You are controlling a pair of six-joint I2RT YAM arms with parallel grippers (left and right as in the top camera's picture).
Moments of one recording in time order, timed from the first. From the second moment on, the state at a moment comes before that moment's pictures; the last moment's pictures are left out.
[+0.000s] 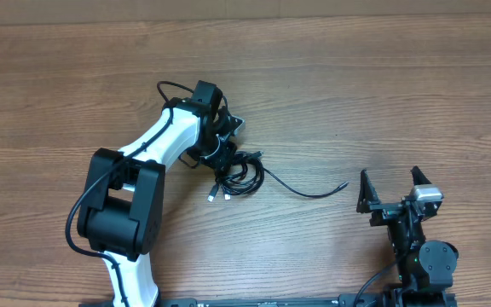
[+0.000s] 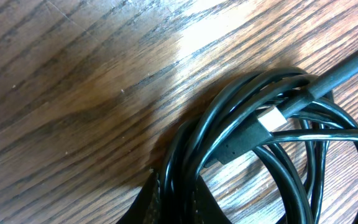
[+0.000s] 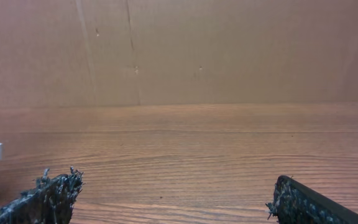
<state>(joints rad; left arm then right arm) -0.32 2.01 1.33 -0.83 0.29 0.19 0.00 0.01 0.02 -0.03 -0.08 0.05</state>
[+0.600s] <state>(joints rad) -0.32 2.02 1.35 -0.87 0.30 0.19 0.00 0.01 0.02 -0.03 -0.08 0.05</state>
